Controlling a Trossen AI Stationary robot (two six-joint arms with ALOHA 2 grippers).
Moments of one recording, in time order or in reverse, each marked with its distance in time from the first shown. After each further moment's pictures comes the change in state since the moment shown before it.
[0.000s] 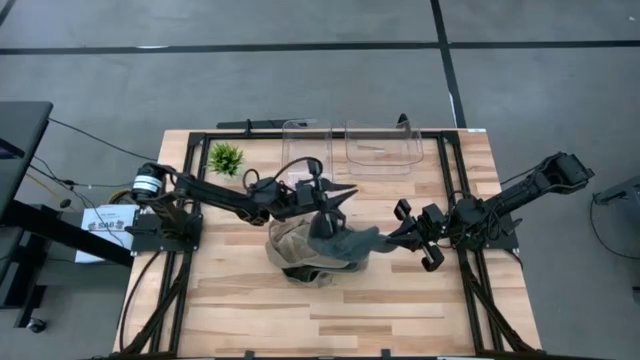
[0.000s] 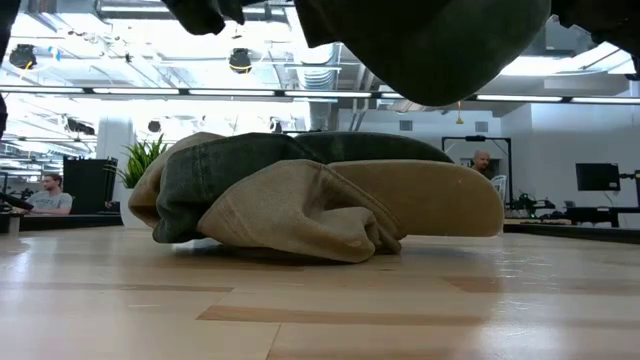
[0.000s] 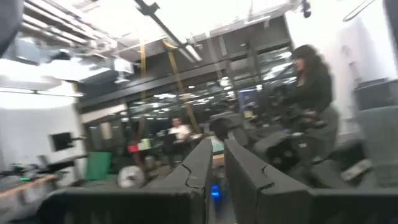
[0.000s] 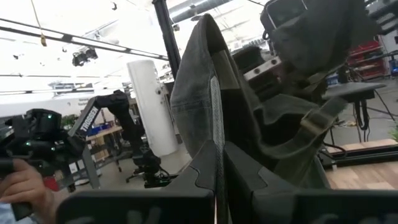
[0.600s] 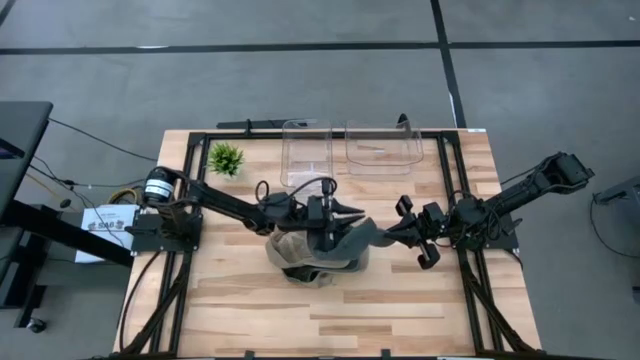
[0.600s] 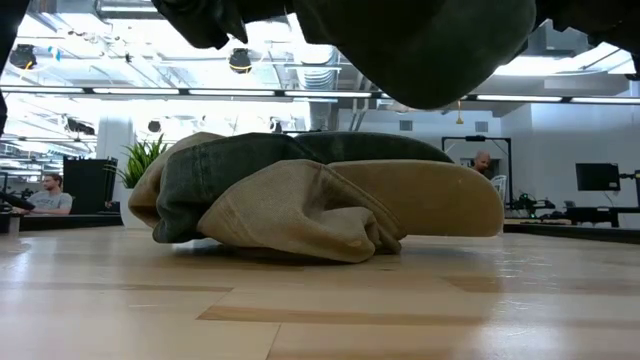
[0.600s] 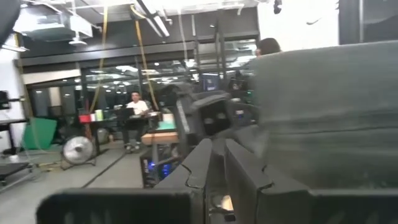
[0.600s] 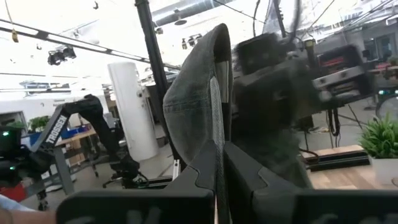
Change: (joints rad) left arm -0.065 0.089 0.002 -0.024 0.051 -0.179; right arm 0.000 0.000 0.001 0.003 0.087 -0.046
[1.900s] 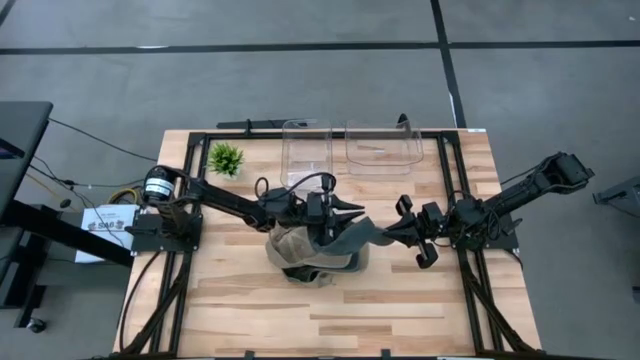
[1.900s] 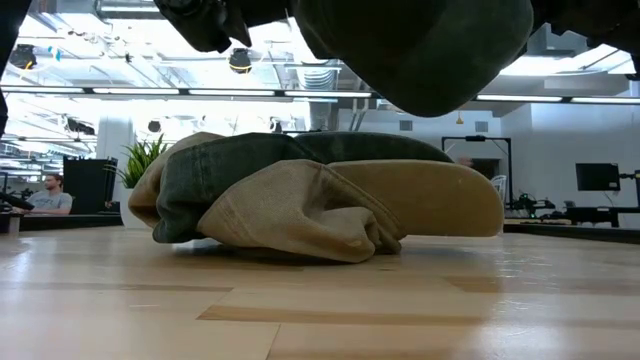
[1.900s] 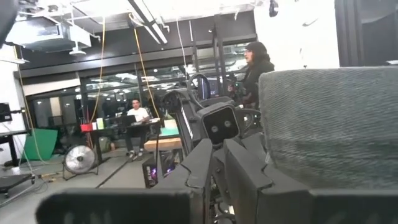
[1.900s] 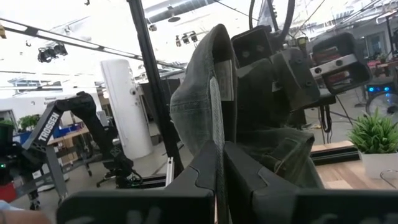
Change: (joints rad) left arm 0.036 -0.004 -0.001 0.018 0.042 0.030; right arm 0.000 0.000 0.001 -0.018 0.019 -0.001
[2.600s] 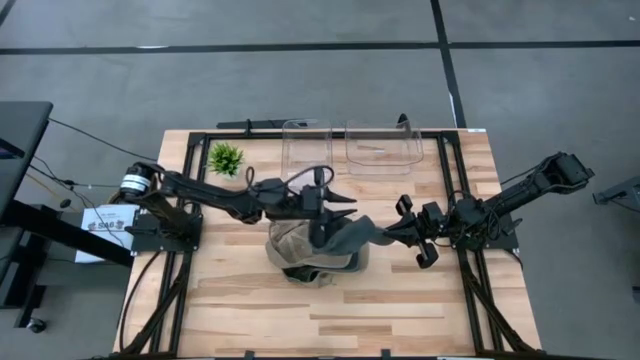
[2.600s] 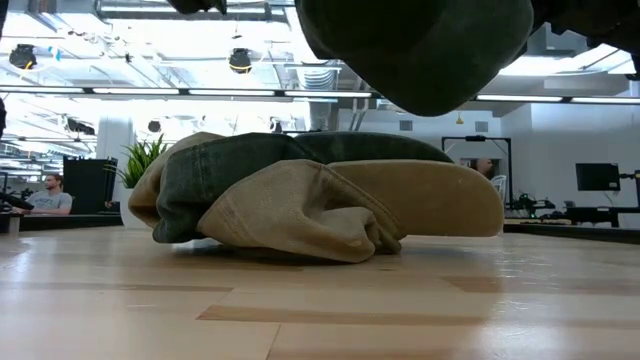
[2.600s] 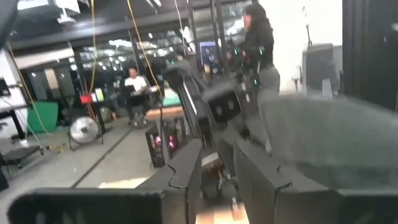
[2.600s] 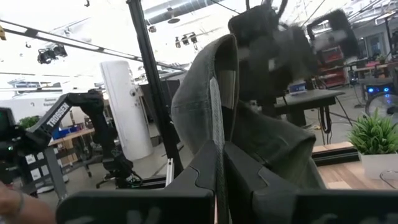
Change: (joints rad) left arm 0.013 -0.172 -0.001 -0.351 -0.005 0.023; right arm 0.001 0.000 0.000 0.007 0.000 0.000
